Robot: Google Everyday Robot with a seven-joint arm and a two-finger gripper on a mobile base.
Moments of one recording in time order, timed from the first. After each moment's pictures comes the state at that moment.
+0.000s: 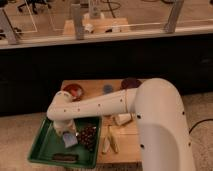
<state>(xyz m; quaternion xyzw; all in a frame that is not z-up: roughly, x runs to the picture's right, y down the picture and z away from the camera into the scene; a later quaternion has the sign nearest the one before) -0.222 0.228 0.783 -0.16 -0.32 -0.71 0.60</state>
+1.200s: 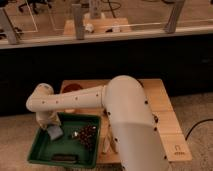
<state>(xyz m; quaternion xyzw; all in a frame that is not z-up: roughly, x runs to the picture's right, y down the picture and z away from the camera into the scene) -0.315 0.207 0.794 -0.13 -0.34 -0.76 0.54</state>
